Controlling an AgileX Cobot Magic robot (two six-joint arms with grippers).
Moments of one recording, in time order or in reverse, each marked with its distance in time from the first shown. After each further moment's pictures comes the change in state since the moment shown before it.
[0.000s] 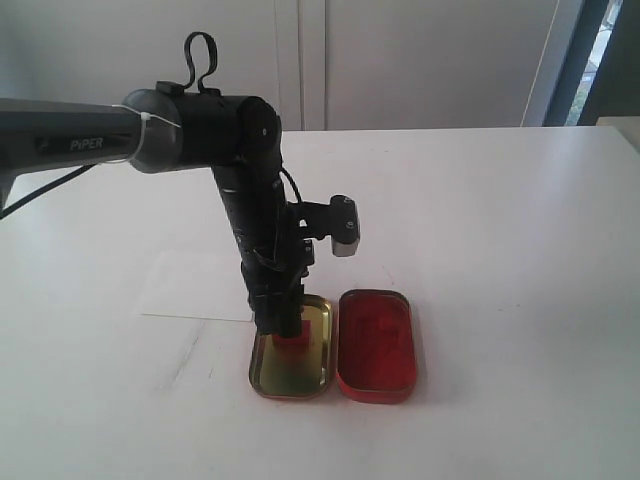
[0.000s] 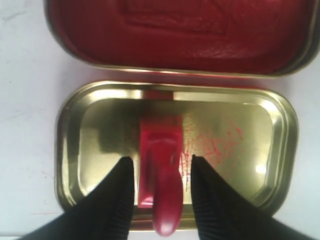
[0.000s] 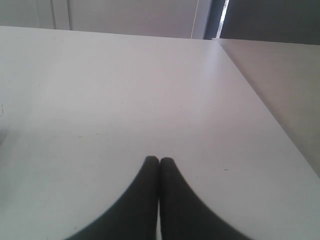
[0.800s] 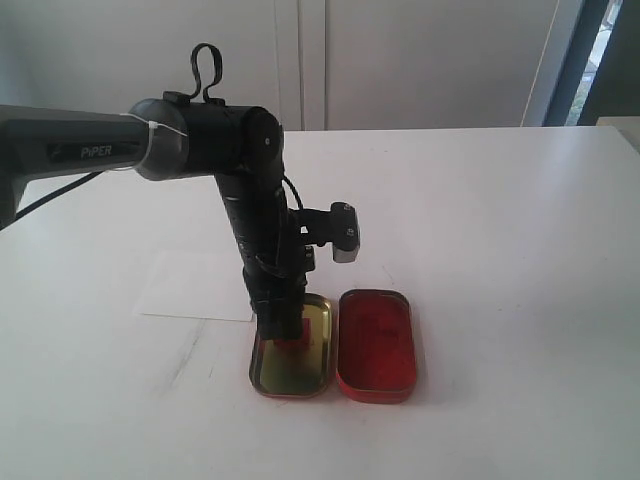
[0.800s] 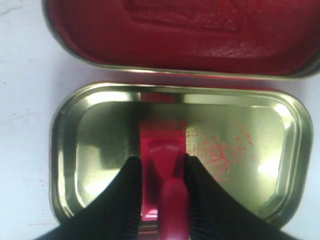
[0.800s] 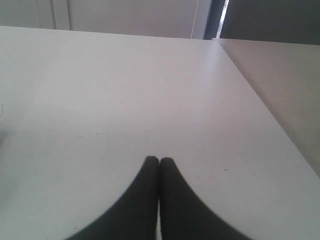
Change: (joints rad) left arm 0.000 0.022 0.000 0.004 -0.021 0.000; right arm 0.000 0.000 0.000 0.000 0.000 0.000
